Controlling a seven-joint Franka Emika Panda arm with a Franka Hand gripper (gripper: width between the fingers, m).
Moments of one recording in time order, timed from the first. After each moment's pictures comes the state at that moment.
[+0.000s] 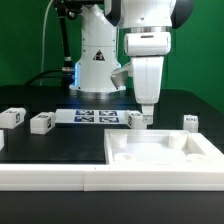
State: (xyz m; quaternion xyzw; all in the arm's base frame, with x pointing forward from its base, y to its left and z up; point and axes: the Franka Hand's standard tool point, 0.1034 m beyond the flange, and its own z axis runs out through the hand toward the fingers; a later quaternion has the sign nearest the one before) arm 0.479 0.069 0.048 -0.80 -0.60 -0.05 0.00
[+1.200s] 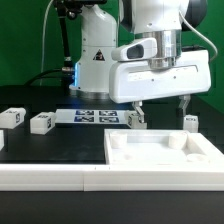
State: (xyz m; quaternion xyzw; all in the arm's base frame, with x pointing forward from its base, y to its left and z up) arm 0.464 0.101 0.042 -0.99 -0.07 -0.05 0.05
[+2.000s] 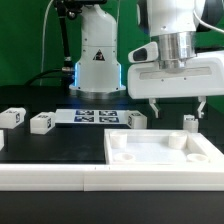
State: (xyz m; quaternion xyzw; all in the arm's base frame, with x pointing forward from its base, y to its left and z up) arm 0.444 0.146 0.039 -0.96 0.28 -0.03 0.08
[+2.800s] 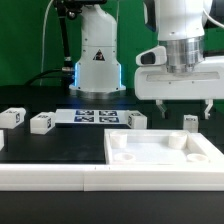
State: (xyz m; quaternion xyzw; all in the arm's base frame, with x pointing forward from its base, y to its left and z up) arm 0.437 0.159 0.036 -0.97 0.24 0.05 0.08
